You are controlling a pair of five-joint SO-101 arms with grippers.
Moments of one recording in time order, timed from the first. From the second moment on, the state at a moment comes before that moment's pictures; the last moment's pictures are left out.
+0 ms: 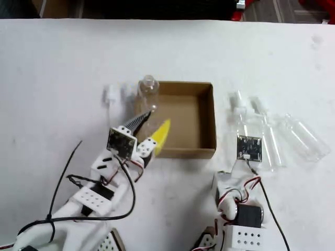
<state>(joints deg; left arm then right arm) 21.2 -40.4 93.8 -35.0 3.0 2.7 -103.2 96.4 72.3 0.5</state>
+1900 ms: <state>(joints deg) -10.2 -103.8 85.6 67.6 6.1 7.6 -103.2 96.4 68.4 0.5</state>
